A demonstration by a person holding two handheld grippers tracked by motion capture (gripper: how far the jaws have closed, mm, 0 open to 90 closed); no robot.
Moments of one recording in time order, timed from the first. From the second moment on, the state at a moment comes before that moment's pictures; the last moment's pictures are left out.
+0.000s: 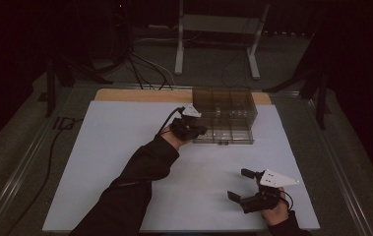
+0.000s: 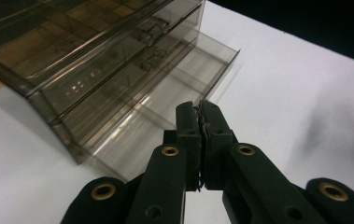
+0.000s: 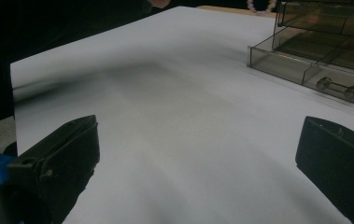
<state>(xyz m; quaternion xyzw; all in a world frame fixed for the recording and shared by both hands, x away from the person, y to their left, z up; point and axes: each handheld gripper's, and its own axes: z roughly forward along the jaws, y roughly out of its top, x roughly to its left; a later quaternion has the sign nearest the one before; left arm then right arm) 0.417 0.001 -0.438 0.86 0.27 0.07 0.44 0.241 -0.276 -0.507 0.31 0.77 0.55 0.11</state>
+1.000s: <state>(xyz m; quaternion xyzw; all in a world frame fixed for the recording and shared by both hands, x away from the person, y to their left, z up) 0.444 -0.051 -0.456 0.85 0.28 0.06 0.44 0.238 -0.276 -0.503 0.30 0.76 0.56 0.11</state>
